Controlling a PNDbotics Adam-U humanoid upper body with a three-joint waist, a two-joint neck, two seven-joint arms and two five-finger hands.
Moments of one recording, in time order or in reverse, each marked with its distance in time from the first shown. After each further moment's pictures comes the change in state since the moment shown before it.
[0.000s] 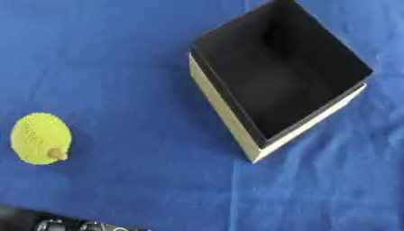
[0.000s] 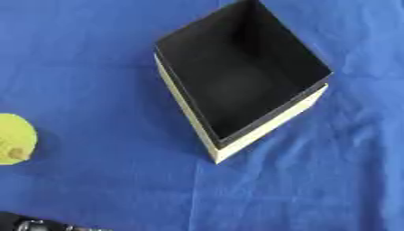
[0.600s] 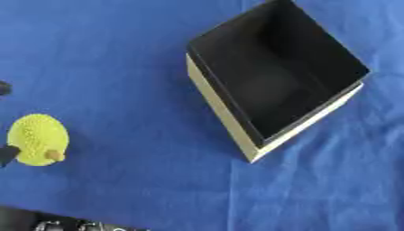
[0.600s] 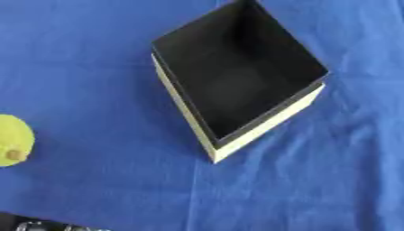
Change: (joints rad) left arm -0.065 0.055 -0.151 0.000 -0.083 0.103 -0.181; right arm -0.004 0.010 0.006 0.000 0.000 -0.003 0.006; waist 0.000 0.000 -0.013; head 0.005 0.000
